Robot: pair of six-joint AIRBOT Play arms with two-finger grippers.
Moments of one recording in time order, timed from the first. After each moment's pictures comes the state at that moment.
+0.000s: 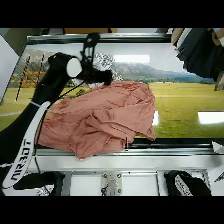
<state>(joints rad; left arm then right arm) -0.47 -1.46 1.60 1.40 -1.10 -1.78 -0.21 -0.88 1.41 -1.38 1.00 1.47</state>
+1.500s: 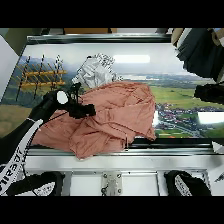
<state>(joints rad) -0.29 -1.37 1.02 1.12 -1.02 -1.69 -0.21 -0.85 1.19 -1.36 1.20 1.47</state>
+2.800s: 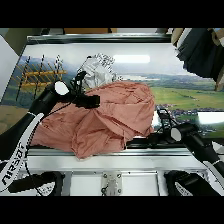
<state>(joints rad) -0.30 -1.41 1.18 0.99 -1.03 -1.52 0.35 -0.91 0.52 -1.54 1.04 1.89</state>
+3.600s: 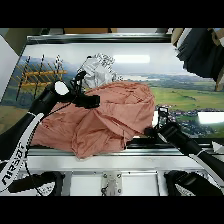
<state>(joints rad) -0.30 -1.41 1.18 1.00 -1.03 -1.52 0.45 -1.09 0.52 -1.82 0.85 2.42</state>
